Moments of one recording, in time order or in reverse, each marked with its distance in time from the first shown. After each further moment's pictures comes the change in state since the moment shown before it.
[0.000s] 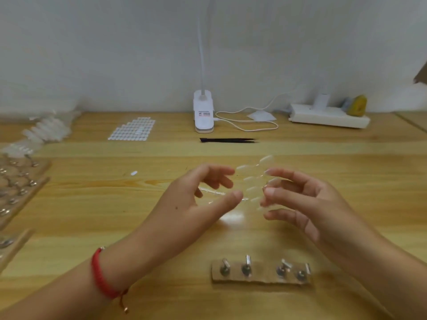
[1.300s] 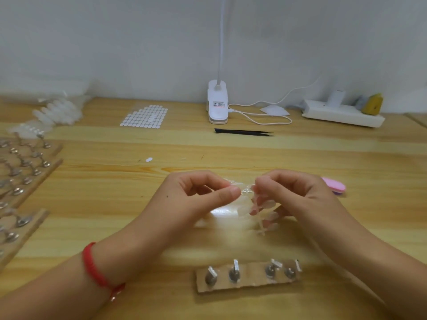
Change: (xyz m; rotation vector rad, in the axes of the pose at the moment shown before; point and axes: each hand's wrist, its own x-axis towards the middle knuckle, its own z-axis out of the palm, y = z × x) left_hand -0.020 -0.018 -0.021 -0.428 -0.045 -0.288; right_hand -0.004 0.008 0.045 -0.346 -0.053 -0.067
